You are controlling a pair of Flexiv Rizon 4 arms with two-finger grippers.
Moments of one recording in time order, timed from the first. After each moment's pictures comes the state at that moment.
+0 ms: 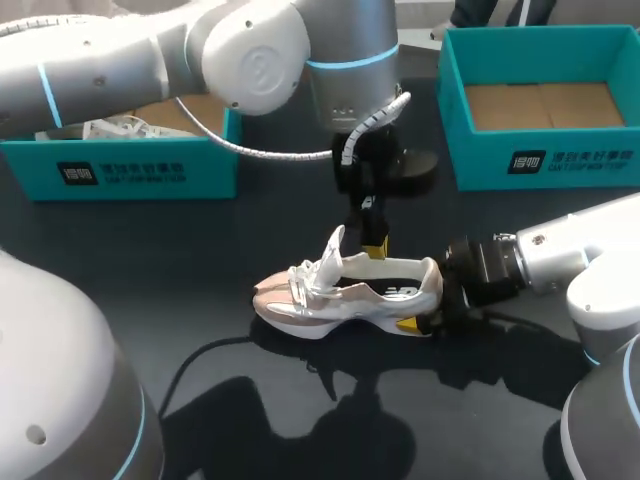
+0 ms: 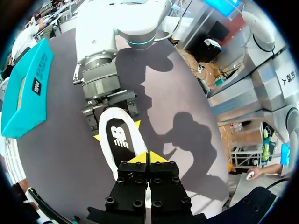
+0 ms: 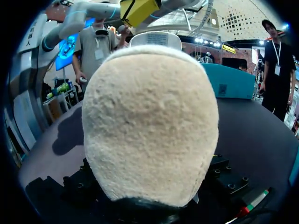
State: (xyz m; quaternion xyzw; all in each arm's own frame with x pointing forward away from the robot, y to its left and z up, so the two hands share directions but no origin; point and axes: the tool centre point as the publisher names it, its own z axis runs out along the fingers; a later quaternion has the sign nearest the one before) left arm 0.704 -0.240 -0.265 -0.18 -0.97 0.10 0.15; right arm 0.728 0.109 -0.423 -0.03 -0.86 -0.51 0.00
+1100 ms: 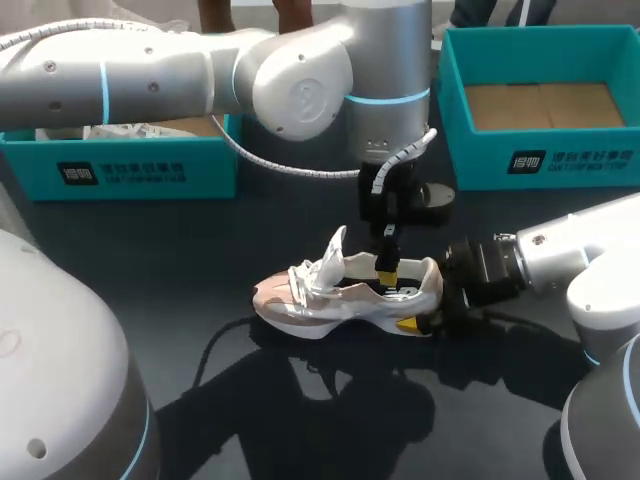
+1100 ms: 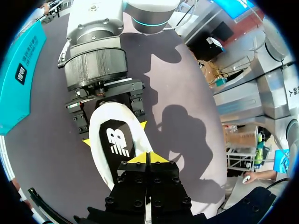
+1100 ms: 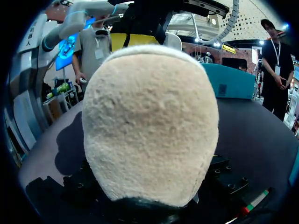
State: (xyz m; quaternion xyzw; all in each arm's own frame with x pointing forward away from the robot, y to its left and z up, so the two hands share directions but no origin) left arm 0.703 -0.258 -0.326 -0.15 -0.97 0.06 0.18; right arm 0.728 0.109 -0.423 -0.03 -0.86 -0.51 0.00
